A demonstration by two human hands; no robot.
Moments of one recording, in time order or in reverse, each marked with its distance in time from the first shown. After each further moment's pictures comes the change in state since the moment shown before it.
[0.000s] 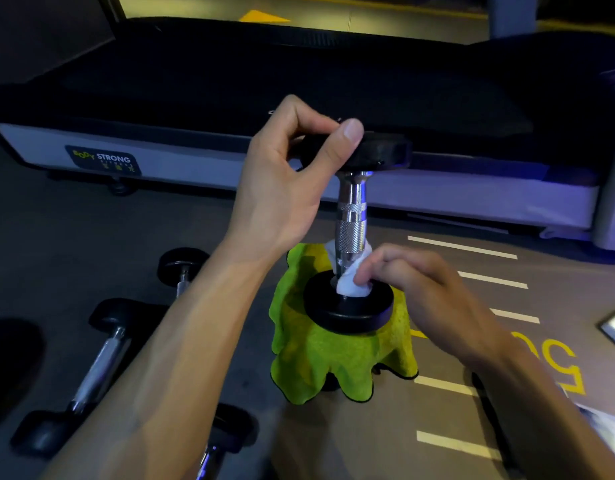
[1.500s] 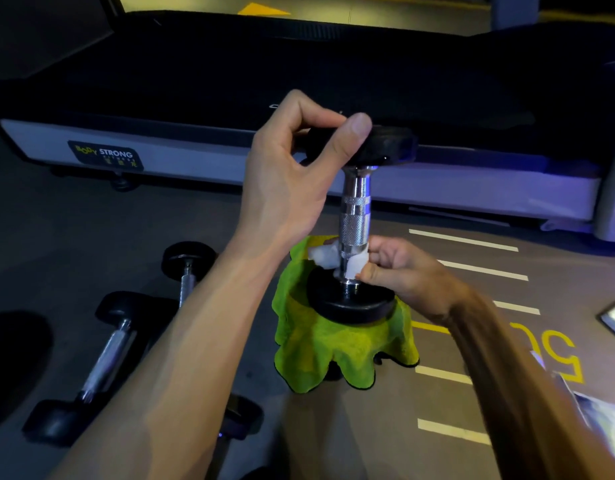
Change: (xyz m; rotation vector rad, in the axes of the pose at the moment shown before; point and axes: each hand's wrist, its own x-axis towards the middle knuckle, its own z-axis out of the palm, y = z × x) left_hand -0.008 0.006 0.002 0.019 0.061 0.002; right_hand 0.041 0.048 0.007 0.379 -0.330 -0.027
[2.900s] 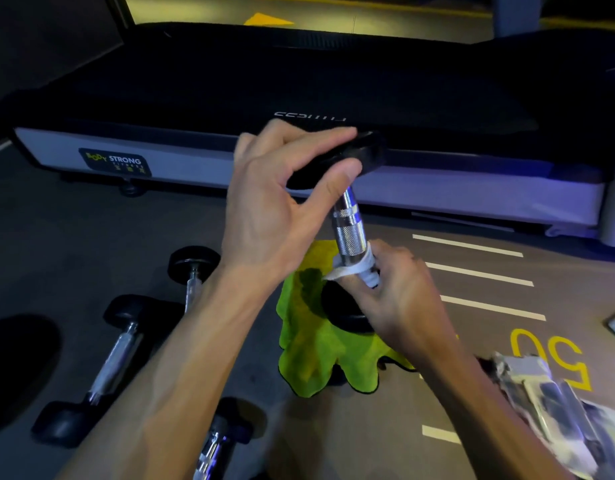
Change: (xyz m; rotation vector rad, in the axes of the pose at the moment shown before) left_hand -0.022 0.001 -0.022 0.412 -0.005 0.214; right_hand -0.016 -0.008 0.047 -0.805 0.558 -0.022
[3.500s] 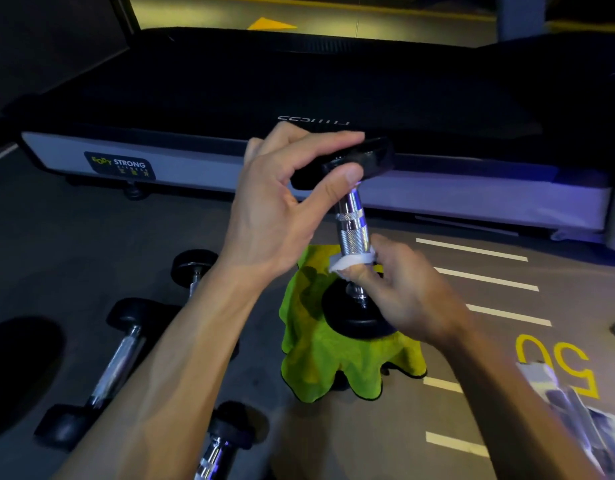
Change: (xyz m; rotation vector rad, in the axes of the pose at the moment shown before) left_hand 0.009 -0.008 -0.001 -0.068 -0.067 0.015; right_hand 0.020 -0.011 -0.022 0.114 -0.234 0.006
